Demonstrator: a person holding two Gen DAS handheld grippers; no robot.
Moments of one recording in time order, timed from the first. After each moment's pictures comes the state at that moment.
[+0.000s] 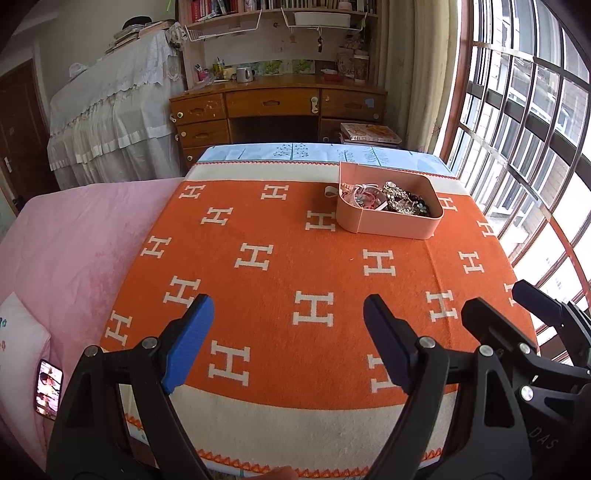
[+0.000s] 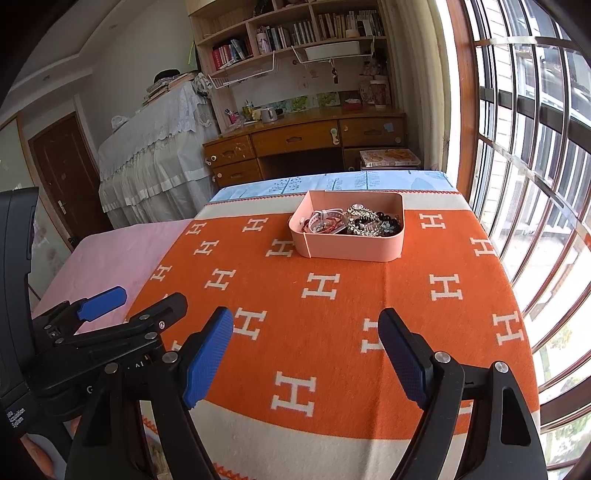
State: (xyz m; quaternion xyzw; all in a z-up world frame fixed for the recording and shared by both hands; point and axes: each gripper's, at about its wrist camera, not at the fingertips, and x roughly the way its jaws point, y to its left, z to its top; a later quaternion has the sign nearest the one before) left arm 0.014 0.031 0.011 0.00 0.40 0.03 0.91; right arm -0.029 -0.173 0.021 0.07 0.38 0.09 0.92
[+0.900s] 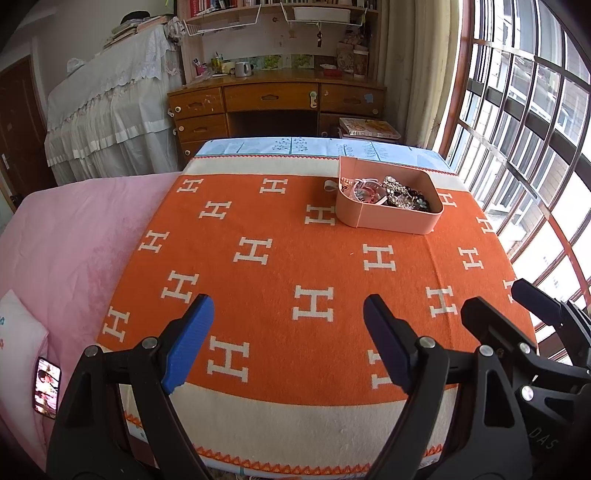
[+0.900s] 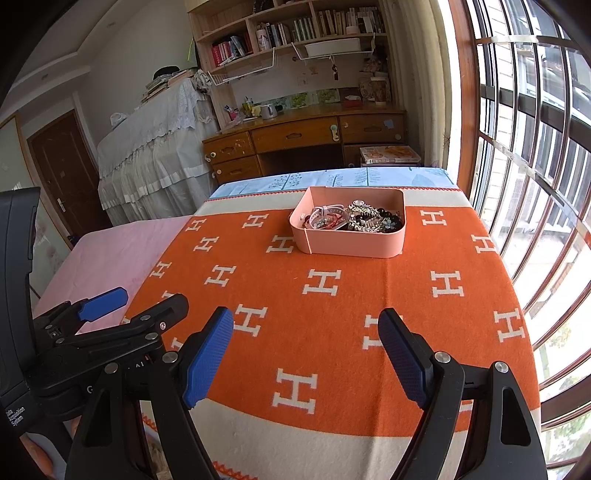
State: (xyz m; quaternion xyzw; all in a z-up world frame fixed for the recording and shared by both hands) left arm 0.014 0.031 0.005 0.00 0.41 0.02 0.91; right arm -0.028 -0.173 0.021 0.07 0.38 0.09 0.92
